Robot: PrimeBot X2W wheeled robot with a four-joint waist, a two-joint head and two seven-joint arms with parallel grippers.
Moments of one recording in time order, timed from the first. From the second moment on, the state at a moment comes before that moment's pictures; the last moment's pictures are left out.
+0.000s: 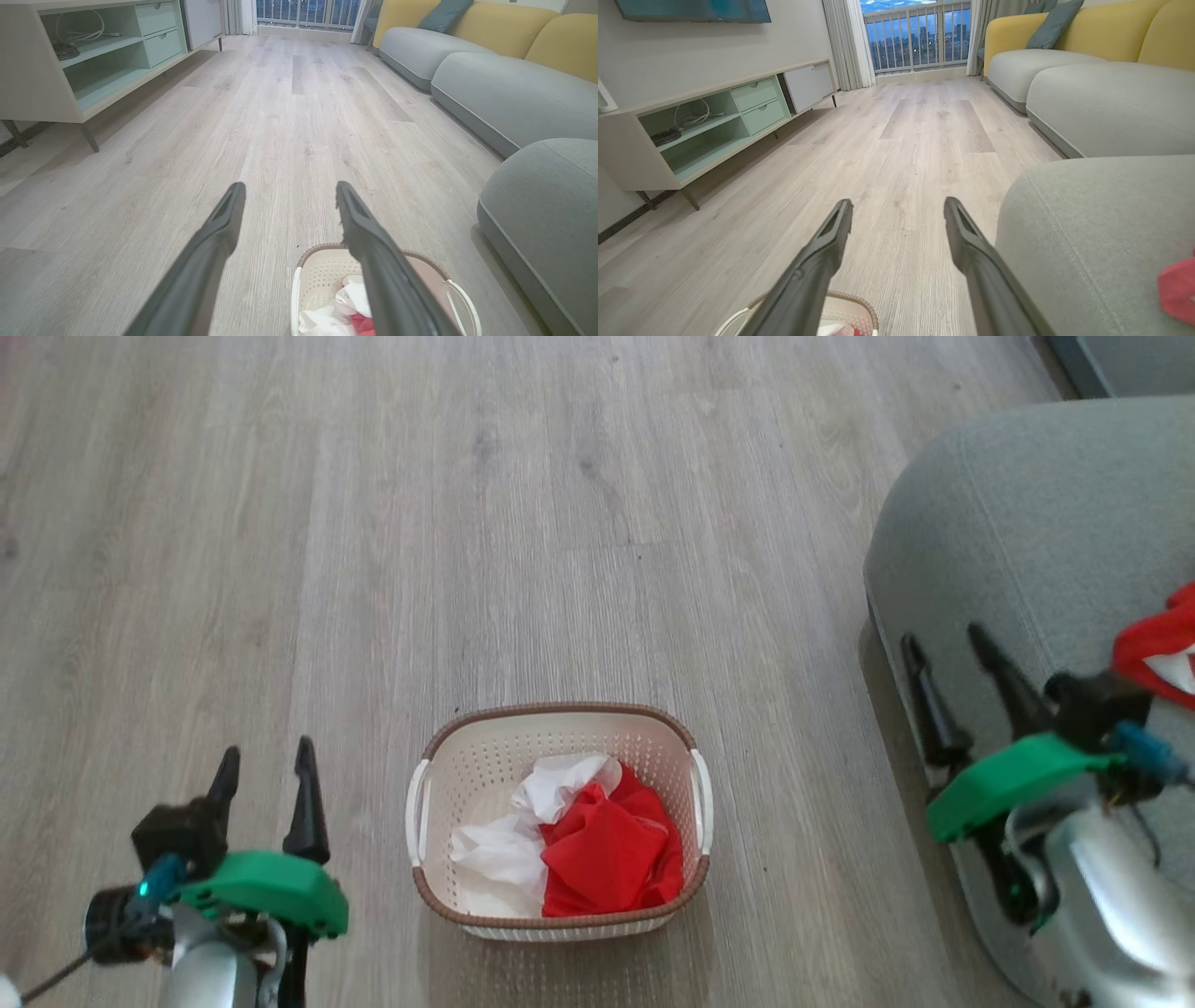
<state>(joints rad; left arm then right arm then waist) -0.12 0.08 0.00 0.35 -0.23 0.02 -0.25 -0.32 -0.26 0.20 0.47 0.44 0.13 -0.26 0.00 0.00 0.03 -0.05</state>
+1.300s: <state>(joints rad) -0.23 0.04 -0.11 0.41 -0.20 -0.01 -0.25 -0.41 -0.19 0.15 0.35 0.36 0.13 -0.26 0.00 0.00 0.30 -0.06</state>
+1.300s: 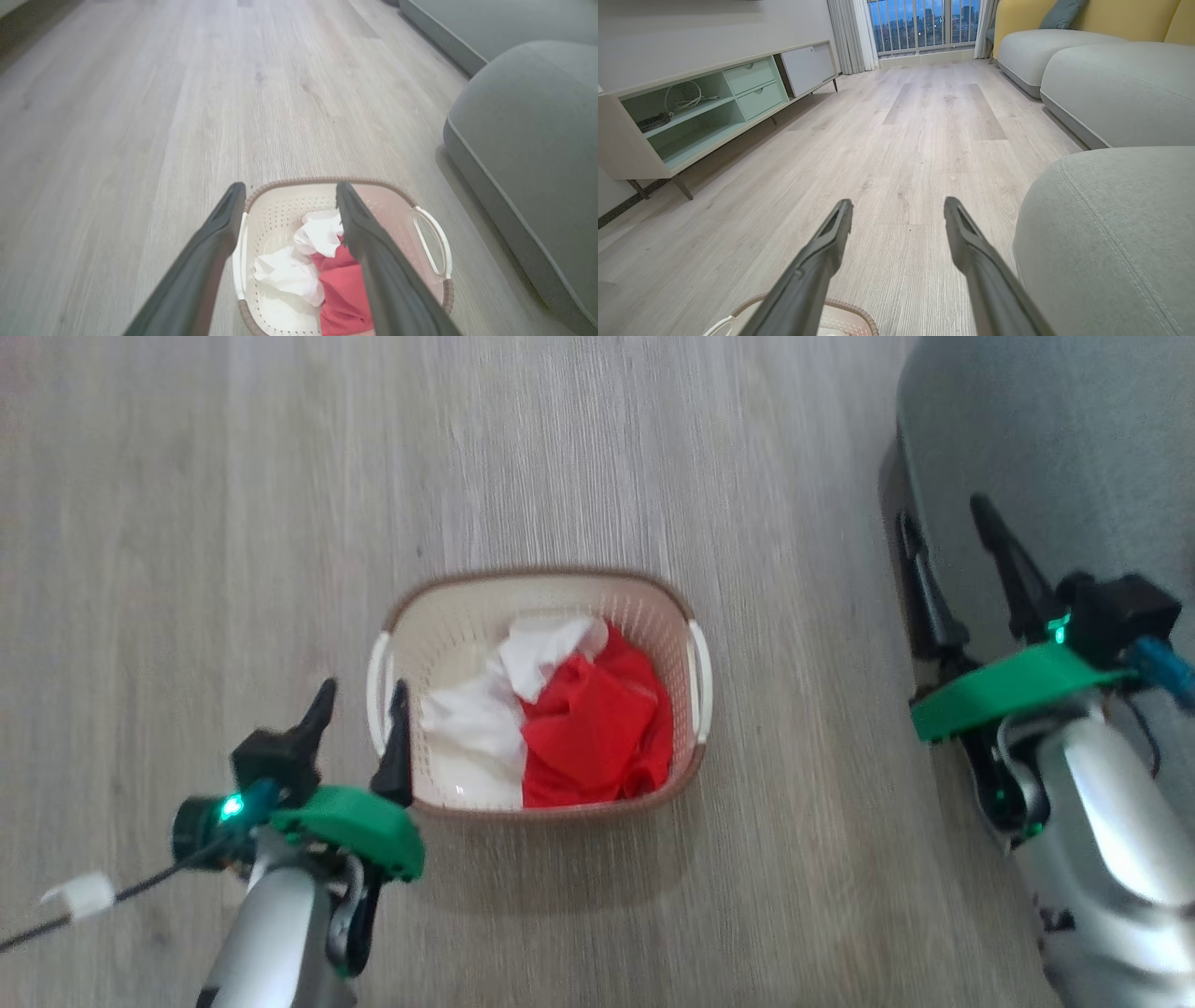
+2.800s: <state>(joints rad) -1.10 0.04 -0.43 1.18 -0.15 -0.03 -0.25 -0.70 -0.13 0.16 0.19 0.34 0.13 -0.26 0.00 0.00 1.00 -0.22</state>
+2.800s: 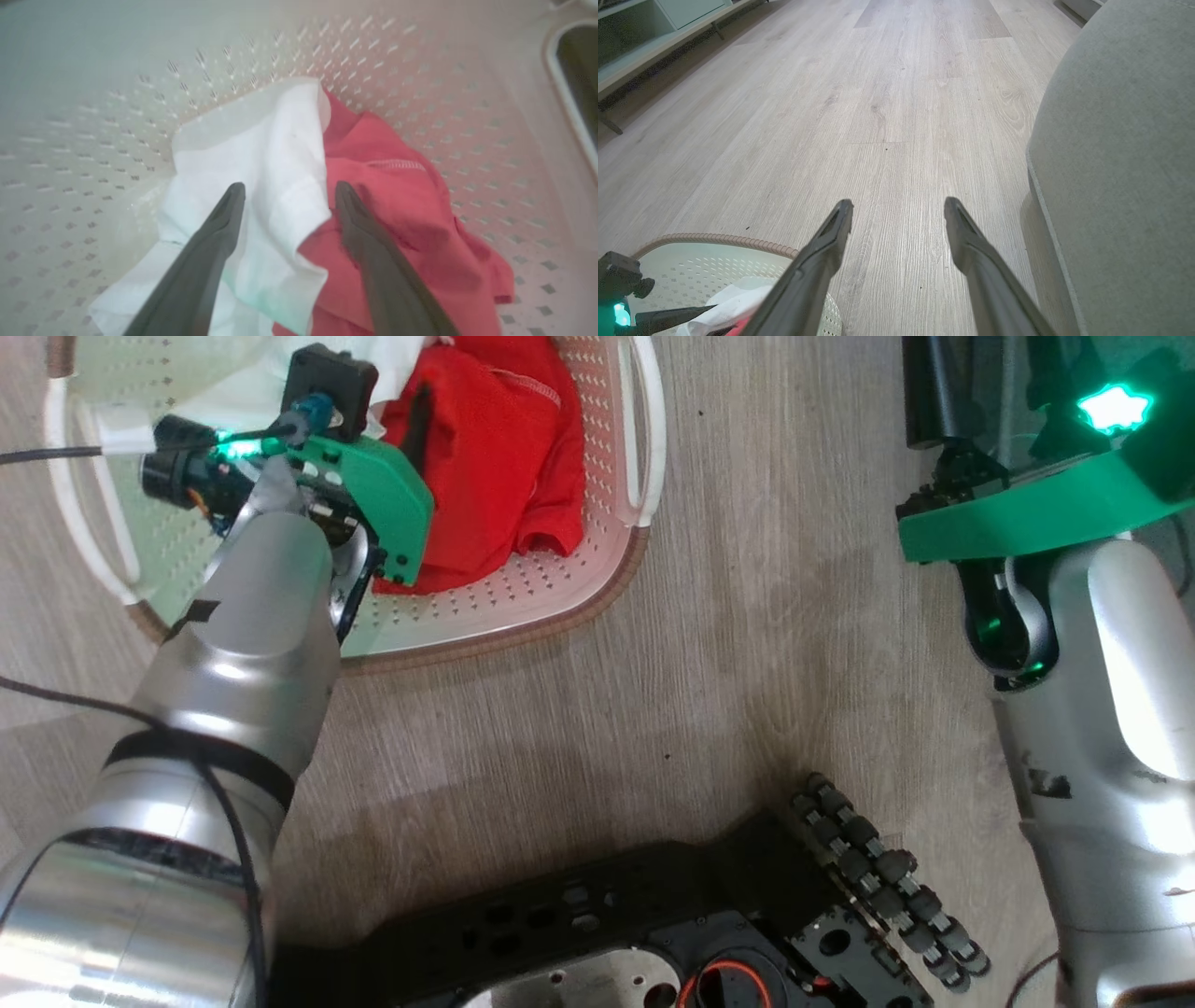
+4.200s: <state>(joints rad) -0.76 0.04 -0.41 0.85 -0.36 -0.05 -0.25 -0.56 -0.17 0.15 0.33 0.35 0.13 -0.26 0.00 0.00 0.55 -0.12</state>
